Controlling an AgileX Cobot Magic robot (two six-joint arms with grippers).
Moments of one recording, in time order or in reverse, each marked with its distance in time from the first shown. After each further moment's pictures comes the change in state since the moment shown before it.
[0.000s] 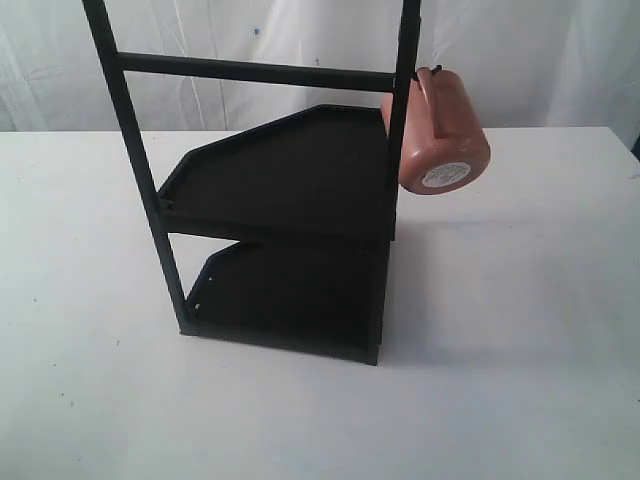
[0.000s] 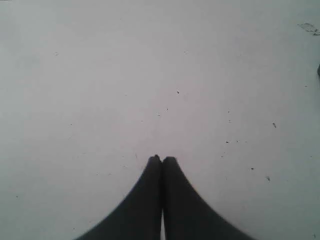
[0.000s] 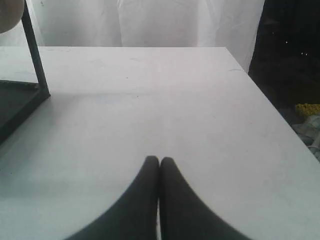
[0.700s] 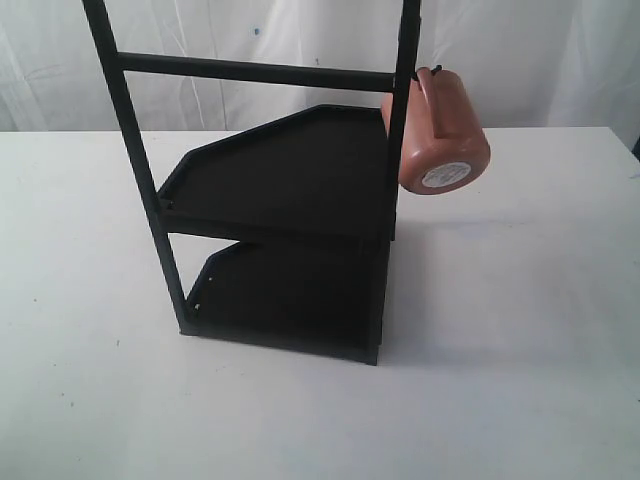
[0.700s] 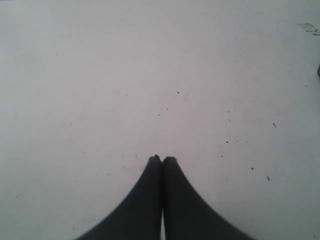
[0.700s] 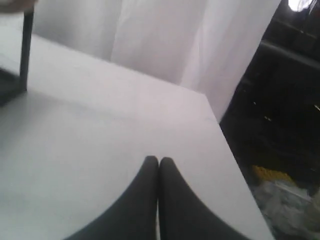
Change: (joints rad) left arm 0.000 0.000 0.000 0.000 0.000 0.000; right arm 0.000 0.000 0.000 -0.085 -0.136 -0.179
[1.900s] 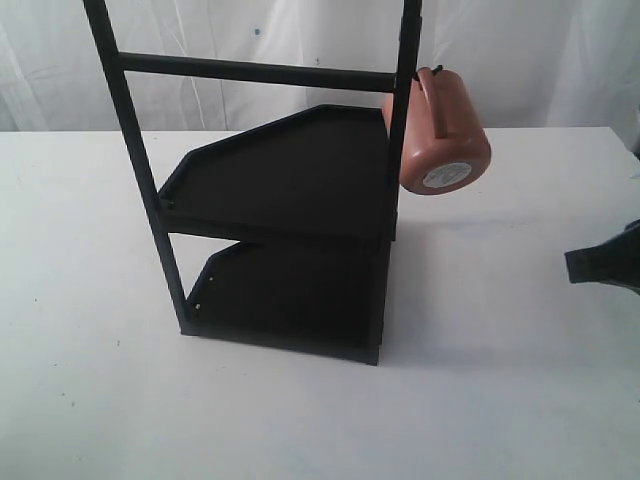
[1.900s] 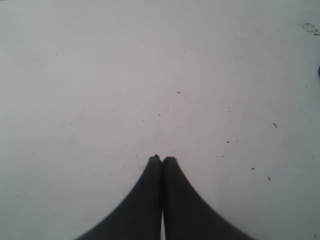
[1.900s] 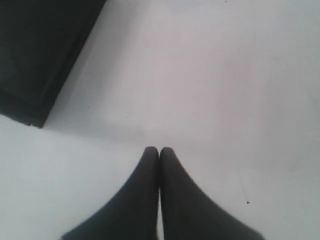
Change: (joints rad) left arm 0.000 0.000 0.000 0.000 0.000 0.000; right arm 0.058 1.037 -0.709 0.489 0.483 -0.266
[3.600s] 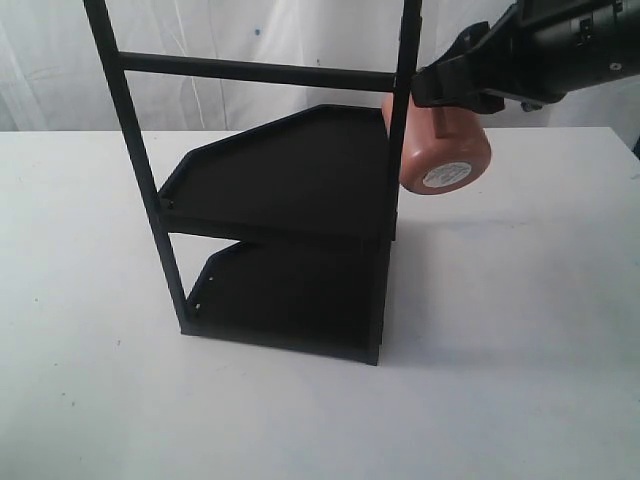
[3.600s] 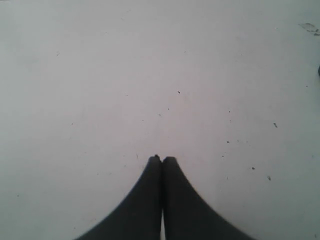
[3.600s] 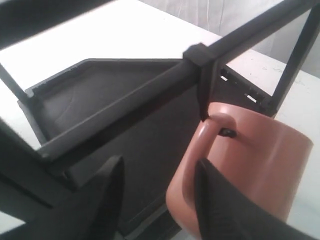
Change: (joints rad) left arm 0.000 0.000 0.000 0.000 0.000 0.000; right arm 0.145 0.302 -0.474 0.538 0.081 -0.564
